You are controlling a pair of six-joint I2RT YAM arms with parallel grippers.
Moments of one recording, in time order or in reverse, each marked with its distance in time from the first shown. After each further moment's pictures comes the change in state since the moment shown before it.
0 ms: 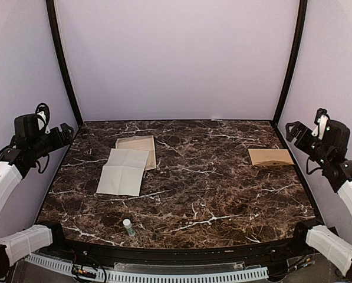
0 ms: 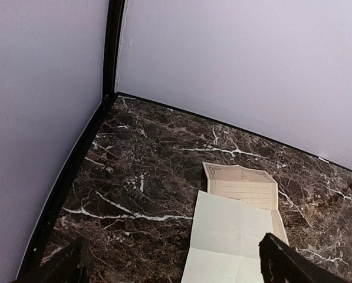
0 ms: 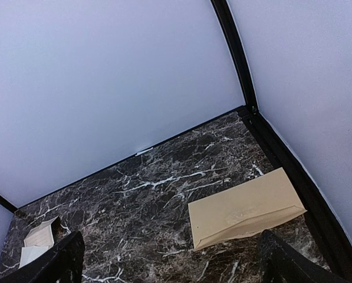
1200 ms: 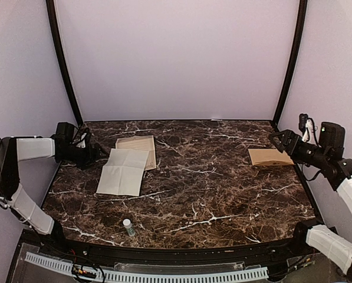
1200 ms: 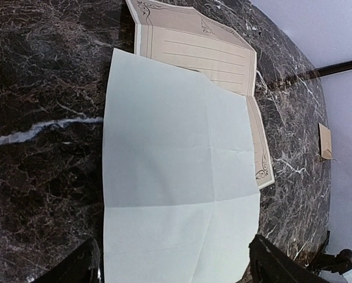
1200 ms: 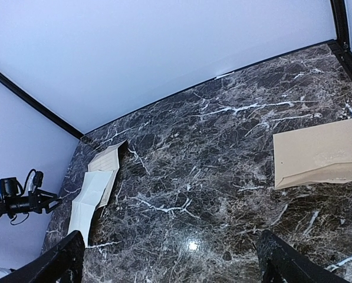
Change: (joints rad) left arm 0.000 0.692 0.052 0.085 0.591 -0.009; right arm 0.009 0.033 0.011 -0.124 -0.454 0.045
